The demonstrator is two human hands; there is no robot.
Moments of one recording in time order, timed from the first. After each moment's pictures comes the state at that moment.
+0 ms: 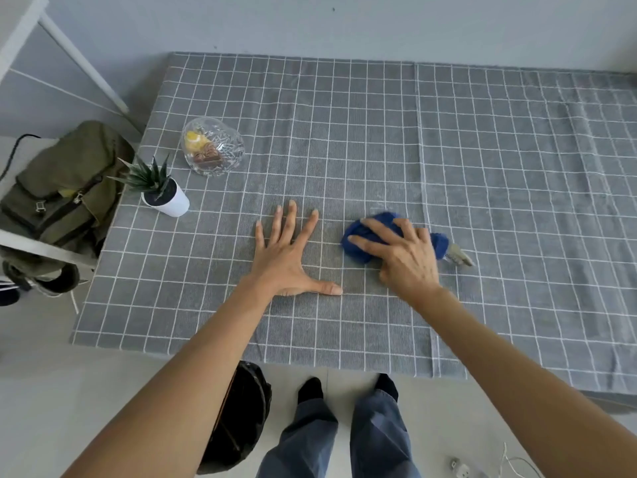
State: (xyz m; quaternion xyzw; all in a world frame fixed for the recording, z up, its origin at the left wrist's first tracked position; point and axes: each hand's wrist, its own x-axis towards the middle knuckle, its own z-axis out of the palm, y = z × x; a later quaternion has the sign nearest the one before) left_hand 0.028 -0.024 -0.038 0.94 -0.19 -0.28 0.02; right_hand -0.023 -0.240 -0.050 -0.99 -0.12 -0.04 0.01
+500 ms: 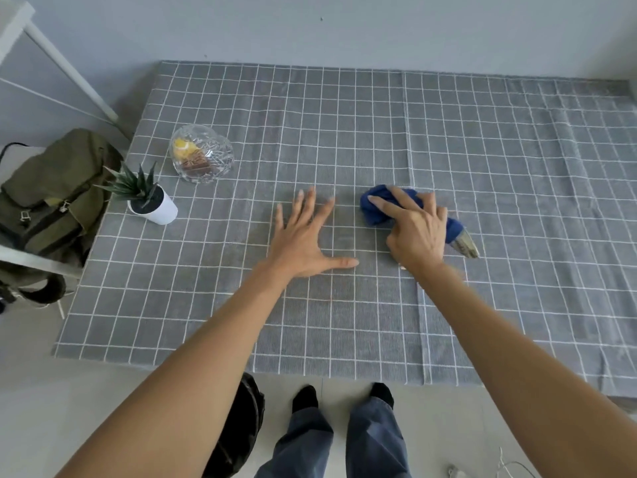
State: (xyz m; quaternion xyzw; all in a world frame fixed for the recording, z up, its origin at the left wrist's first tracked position) left_hand 0.053 -0.067 -0.039 0.95 -0.23 -0.22 0.09; right_hand 0.016 -0.266 -0.036 -0.99 0.06 -0.04 0.08
